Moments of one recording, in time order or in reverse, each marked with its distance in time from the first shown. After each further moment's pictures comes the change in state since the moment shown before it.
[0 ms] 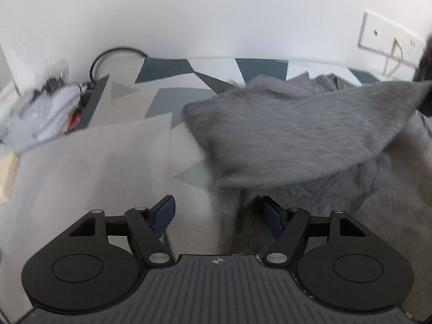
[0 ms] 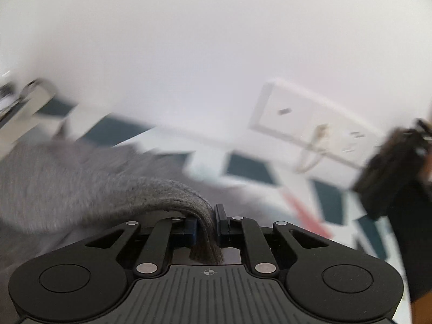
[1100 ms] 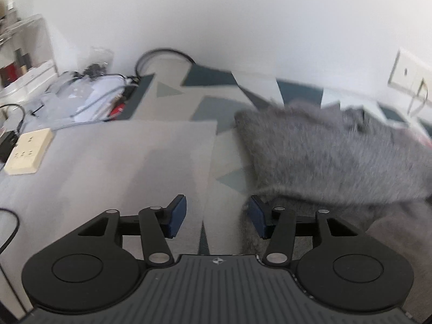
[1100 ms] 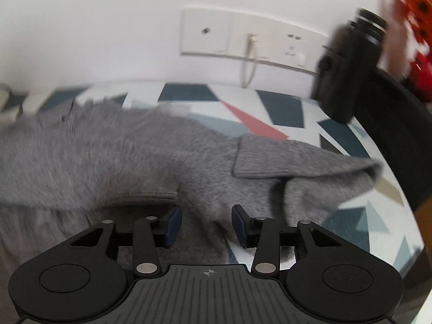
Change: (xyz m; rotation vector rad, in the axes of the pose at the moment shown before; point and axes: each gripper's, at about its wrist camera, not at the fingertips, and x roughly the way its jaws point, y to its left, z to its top) left arm -0.038 0.028 -0.008 -0.174 -0.094 0.085; right arm -0.013 -0.080 -0.065 0.269 0.187 0.007
